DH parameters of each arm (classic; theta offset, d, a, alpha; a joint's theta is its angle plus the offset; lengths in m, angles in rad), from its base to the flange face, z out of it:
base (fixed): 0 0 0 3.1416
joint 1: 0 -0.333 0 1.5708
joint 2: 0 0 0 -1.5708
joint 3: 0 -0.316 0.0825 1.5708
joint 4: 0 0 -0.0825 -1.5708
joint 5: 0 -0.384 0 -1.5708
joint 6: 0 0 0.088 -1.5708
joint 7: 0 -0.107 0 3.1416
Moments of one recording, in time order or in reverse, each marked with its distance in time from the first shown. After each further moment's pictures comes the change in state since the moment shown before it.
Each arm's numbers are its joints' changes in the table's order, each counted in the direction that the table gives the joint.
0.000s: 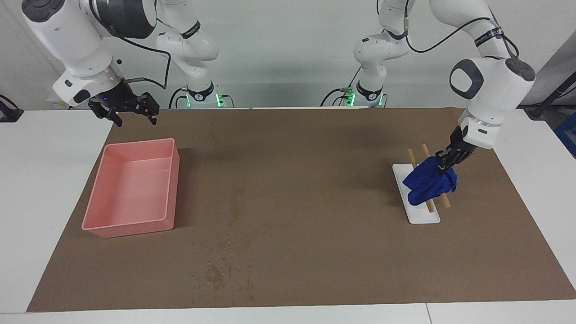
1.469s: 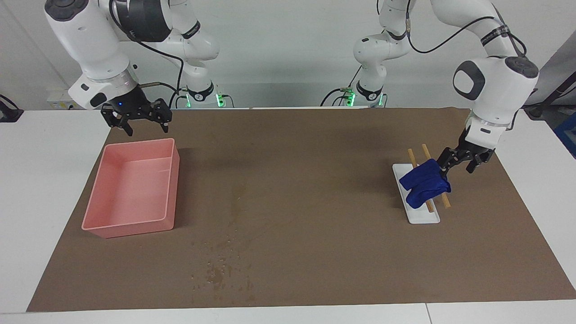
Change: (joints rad) left arm -0.002 0.037 -0.013 0.069 -0.182 0.163 -0.167; right arm -0.072 0.021 0.006 0.000 0.000 0.111 -0.018
